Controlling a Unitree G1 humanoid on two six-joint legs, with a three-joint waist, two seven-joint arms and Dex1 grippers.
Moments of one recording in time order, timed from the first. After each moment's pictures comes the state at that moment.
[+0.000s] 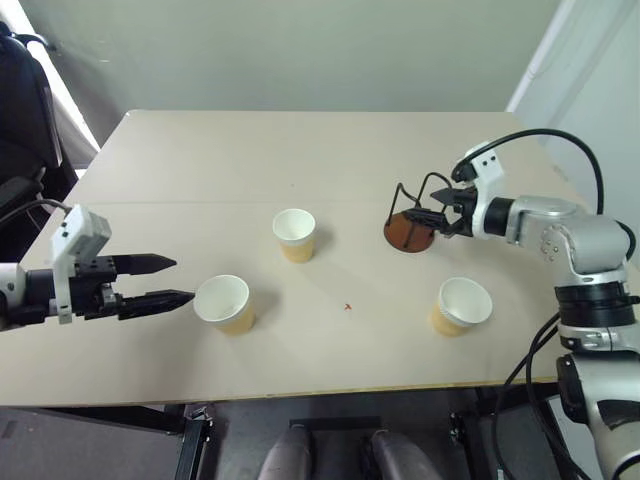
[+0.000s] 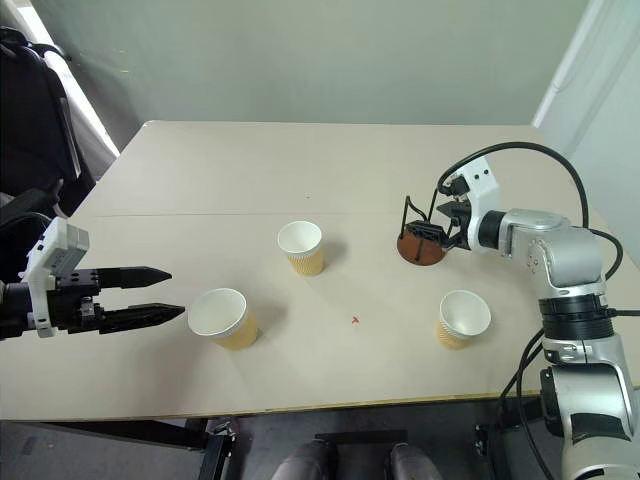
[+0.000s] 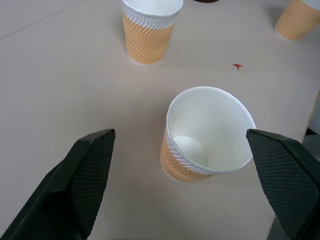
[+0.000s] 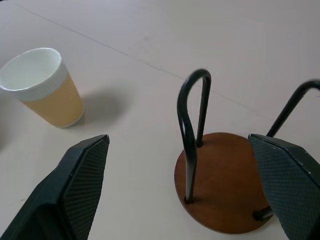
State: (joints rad) left arm -0.11 1.16 0.43 -0.06 -0.63 0.72 -1.27; right arm -0.84 -0.60 0.03 0.12 0.38 0.92 0.72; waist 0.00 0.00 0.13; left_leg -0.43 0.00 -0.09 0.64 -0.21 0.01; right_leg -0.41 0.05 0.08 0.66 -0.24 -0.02
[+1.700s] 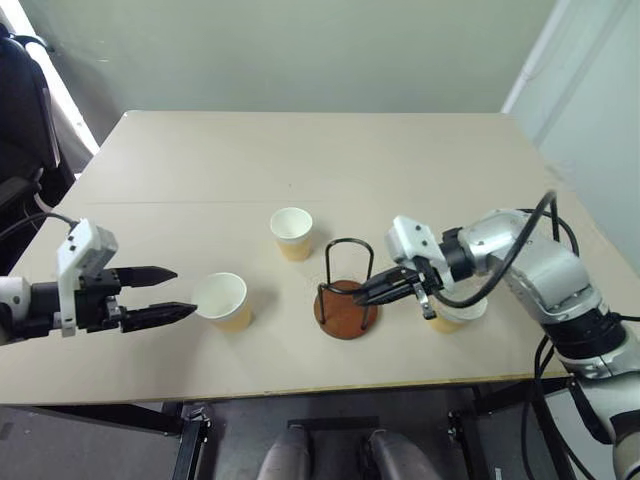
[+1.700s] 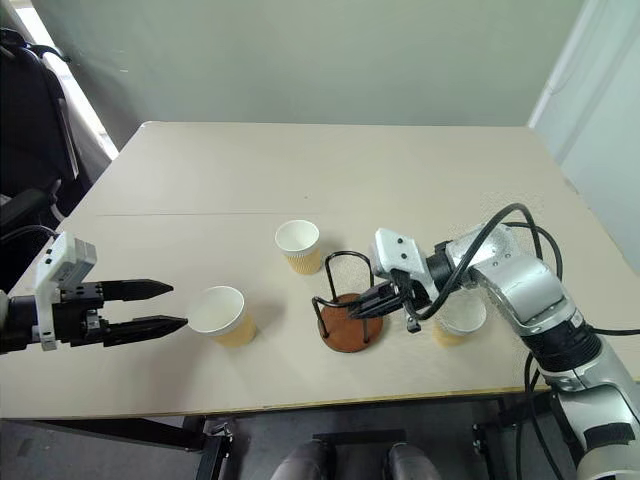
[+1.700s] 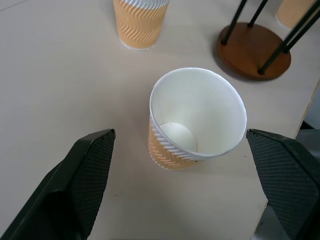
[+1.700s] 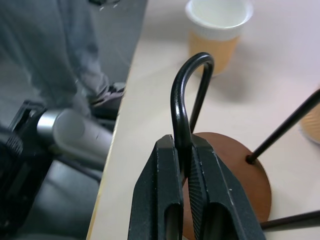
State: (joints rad) left arm -0.04 1.15 0.47 -0.11 -0.63 0.73 -1.24; right arm -0.78 -0.70 0.40 -0.21 0.37 0.61 1.33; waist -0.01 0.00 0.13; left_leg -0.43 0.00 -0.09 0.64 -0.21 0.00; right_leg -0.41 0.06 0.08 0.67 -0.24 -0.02
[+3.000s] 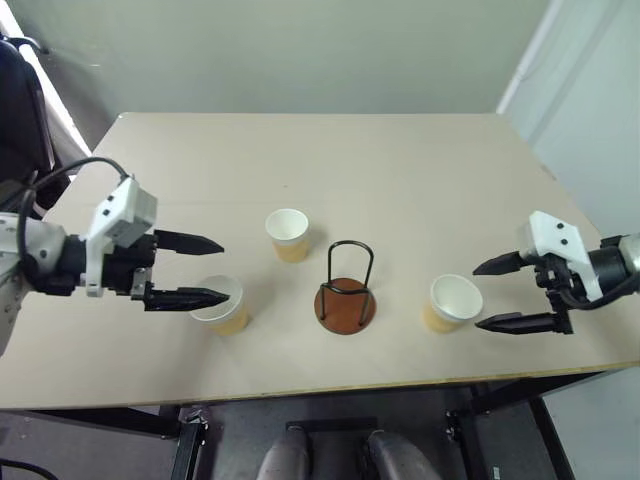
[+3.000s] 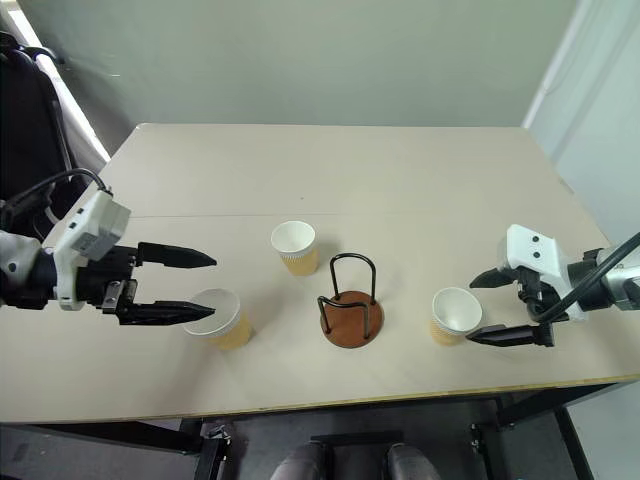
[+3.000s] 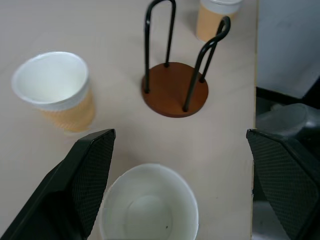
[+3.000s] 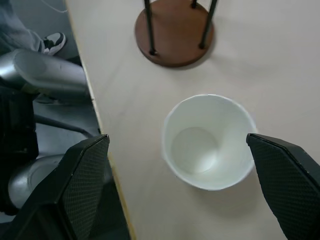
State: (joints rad) left arm -0.35 1.20 0.21 -0.15 -0.65 0.66 -1.39; right arm -0.41 -1.22 -0.07 -0.43 0.51 0.81 1.33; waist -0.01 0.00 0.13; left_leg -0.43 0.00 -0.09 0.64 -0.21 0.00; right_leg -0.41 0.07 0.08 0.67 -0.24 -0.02
